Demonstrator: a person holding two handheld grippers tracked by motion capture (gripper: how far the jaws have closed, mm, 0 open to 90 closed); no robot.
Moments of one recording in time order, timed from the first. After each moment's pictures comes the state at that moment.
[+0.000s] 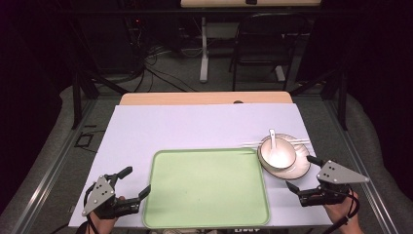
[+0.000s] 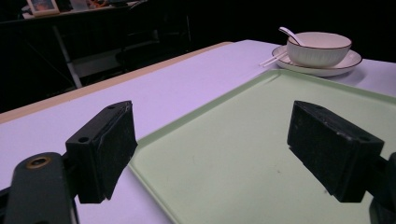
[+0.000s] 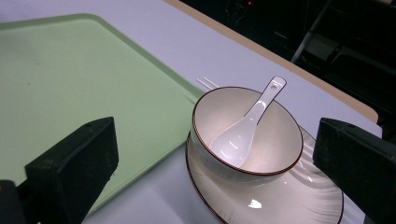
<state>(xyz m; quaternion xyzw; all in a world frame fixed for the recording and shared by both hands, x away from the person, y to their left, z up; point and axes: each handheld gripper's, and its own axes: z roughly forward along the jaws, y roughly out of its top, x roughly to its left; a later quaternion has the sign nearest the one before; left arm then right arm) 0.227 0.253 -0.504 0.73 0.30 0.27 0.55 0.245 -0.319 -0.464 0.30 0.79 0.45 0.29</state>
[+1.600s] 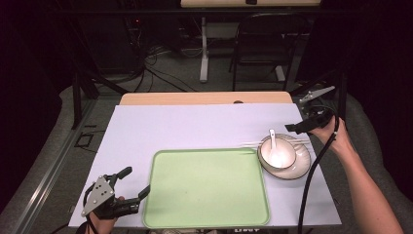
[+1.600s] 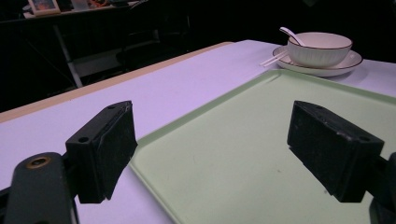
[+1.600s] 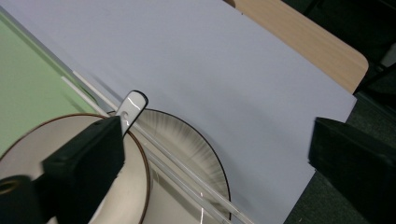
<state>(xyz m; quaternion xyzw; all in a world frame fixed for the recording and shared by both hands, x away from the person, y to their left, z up) 0.227 0.254 -0.504 0.73 0.31 0.27 0.55 0.448 -0.344 -0.431 0.39 0.86 0.29 0.18</state>
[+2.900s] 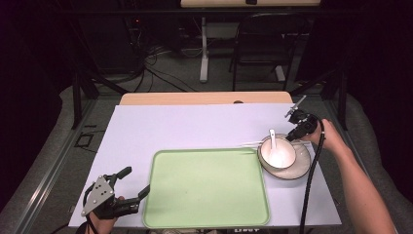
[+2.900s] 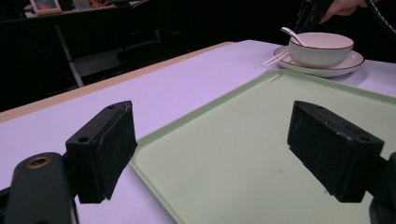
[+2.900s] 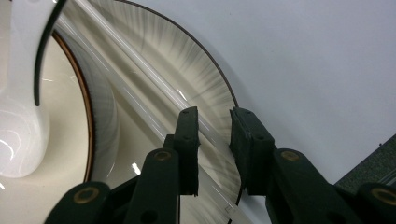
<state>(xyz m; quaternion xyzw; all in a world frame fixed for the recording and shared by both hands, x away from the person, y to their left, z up) 0.227 0.255 -0.504 0.73 0.31 0.27 0.55 0.480 -0.336 -0.491 0.35 0.92 0.14 0.07</state>
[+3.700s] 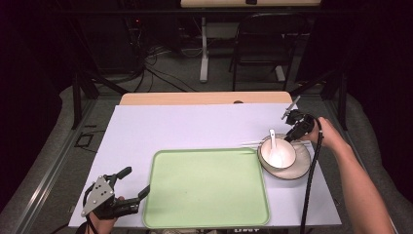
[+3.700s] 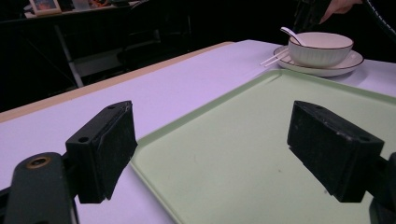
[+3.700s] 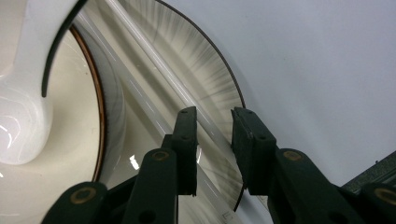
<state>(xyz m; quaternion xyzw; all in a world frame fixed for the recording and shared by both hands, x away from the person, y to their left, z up) 0.226 0.255 -0.504 0.73 0.31 0.27 0.55 0.483 -0.328 -0.492 0.30 0.94 0.12 0.07</state>
